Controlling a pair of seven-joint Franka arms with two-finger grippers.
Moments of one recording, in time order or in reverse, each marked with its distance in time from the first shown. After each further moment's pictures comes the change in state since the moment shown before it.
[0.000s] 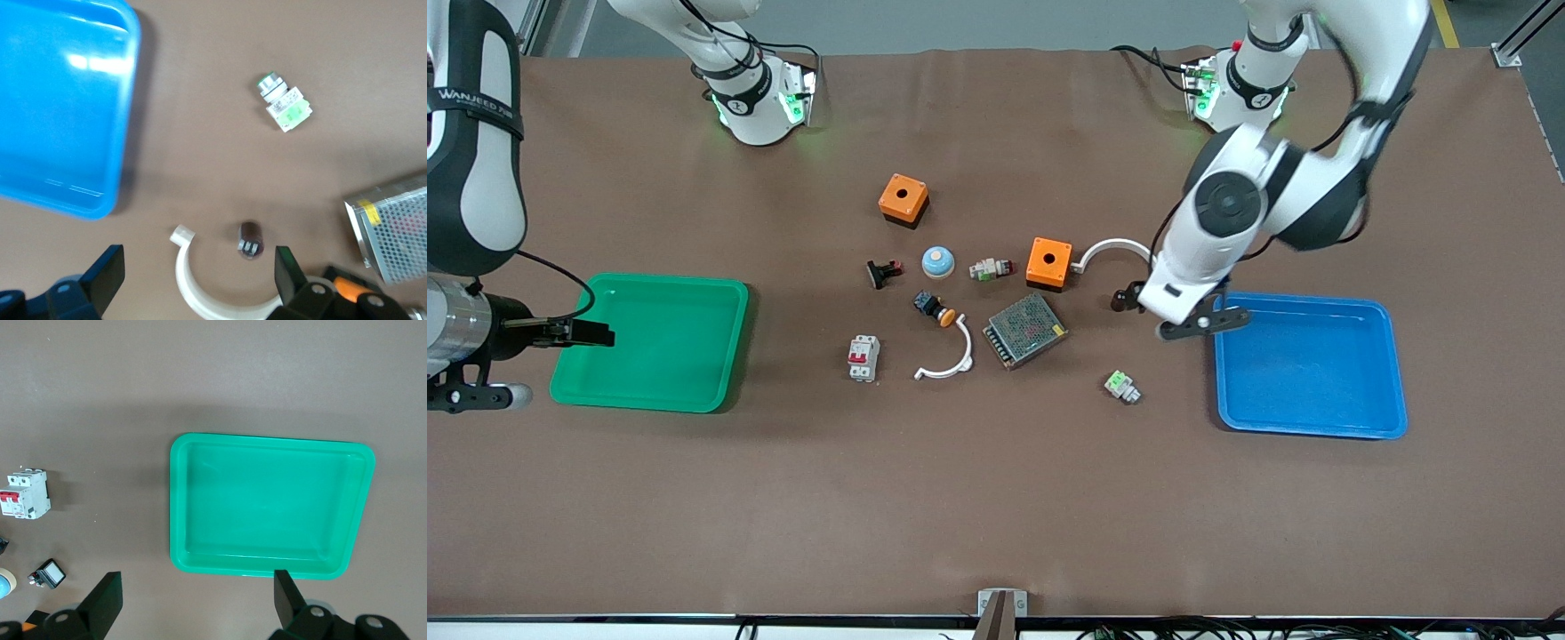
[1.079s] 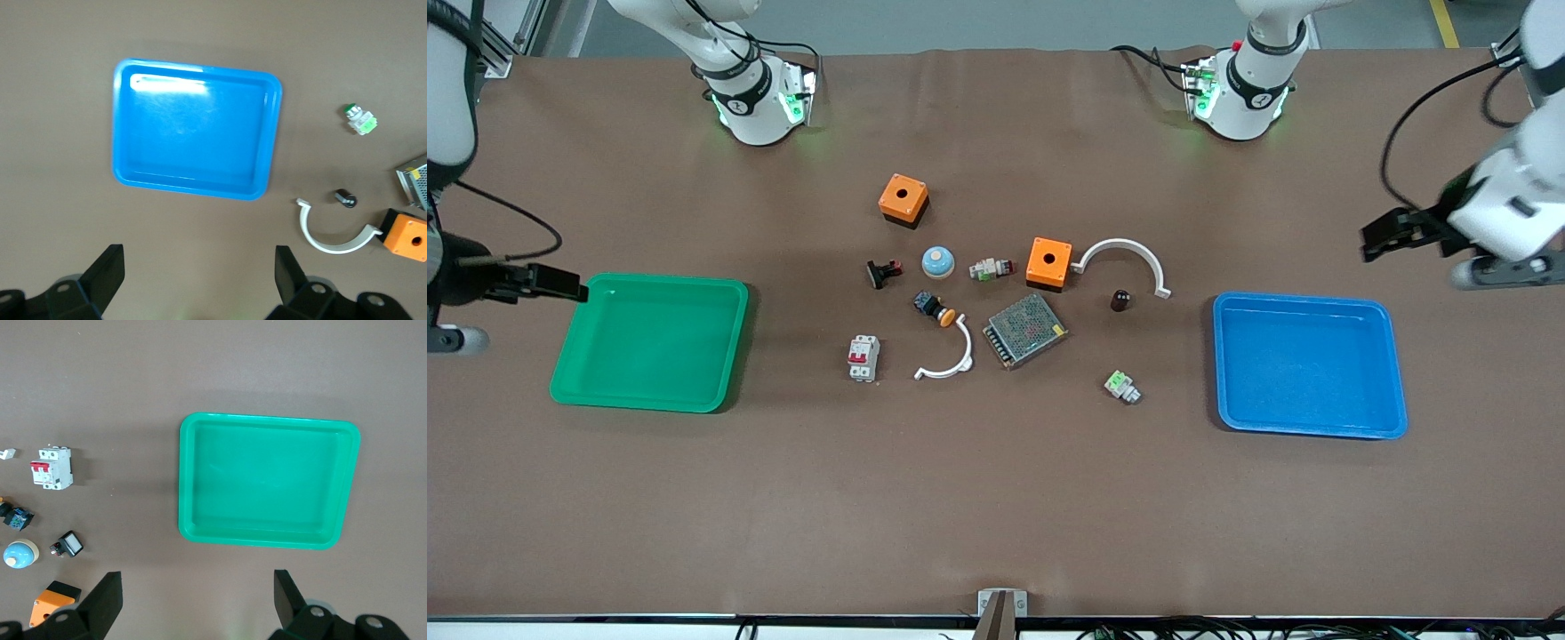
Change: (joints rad) left arm 0.255 -0.194 0.176 0.308 -0.088 -0.428 0.599; right arm -0.006 -0.213 0.007 -0.120 0.000 -0.039 -0.001
